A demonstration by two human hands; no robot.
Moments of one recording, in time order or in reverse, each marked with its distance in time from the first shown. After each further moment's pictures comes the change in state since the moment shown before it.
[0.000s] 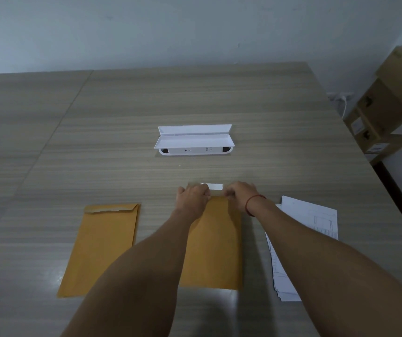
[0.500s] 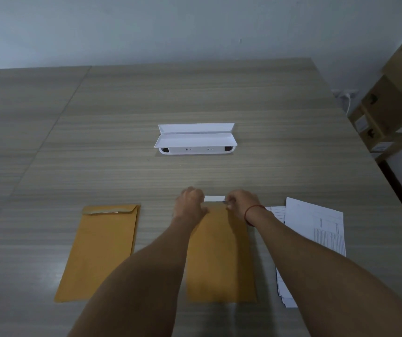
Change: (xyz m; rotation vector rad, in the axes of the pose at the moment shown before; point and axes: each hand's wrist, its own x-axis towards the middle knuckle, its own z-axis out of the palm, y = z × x) left_hand 0.003 -0.016 0.016 0.034 -0.021 -0.102; right_hand 0.014 0.006 0.032 0.139 0.005 0.122
